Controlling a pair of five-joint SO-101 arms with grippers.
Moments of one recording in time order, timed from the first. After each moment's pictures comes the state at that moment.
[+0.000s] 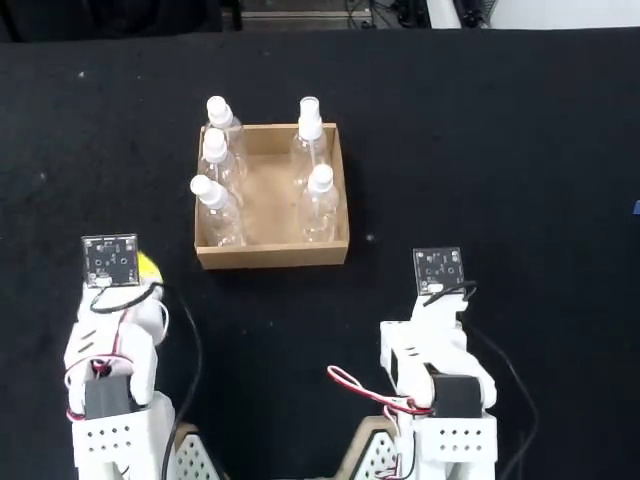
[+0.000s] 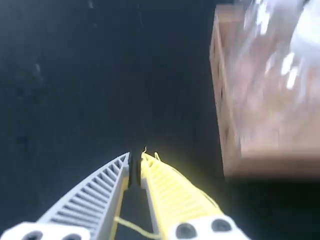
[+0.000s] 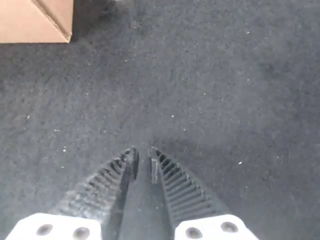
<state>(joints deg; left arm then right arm) -14.5 -103.4 96.5 50.9 -8.8 1.1 -103.1 96.7 74.4 0.6</state>
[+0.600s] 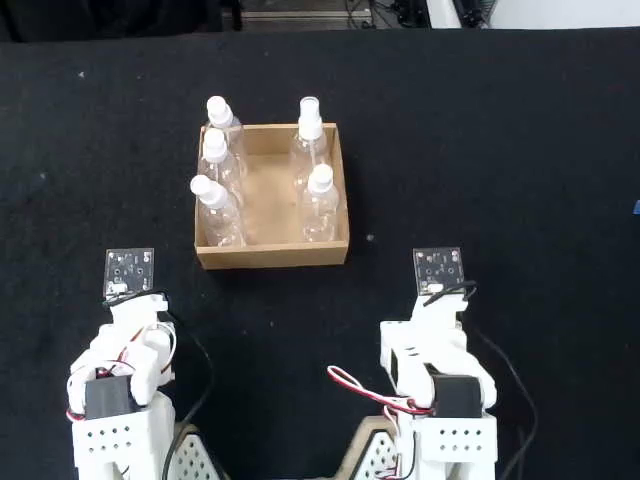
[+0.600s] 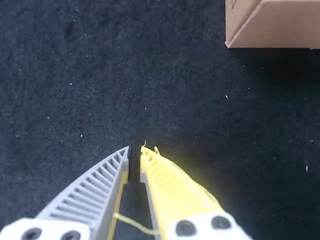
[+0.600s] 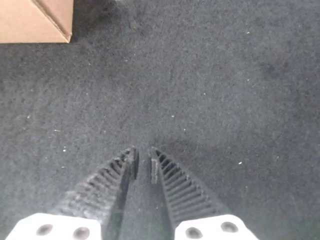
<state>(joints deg) -14.2 -103.6 96.5 71.6 -9.3 1.1 -103.1 96.7 74.4 0.6</state>
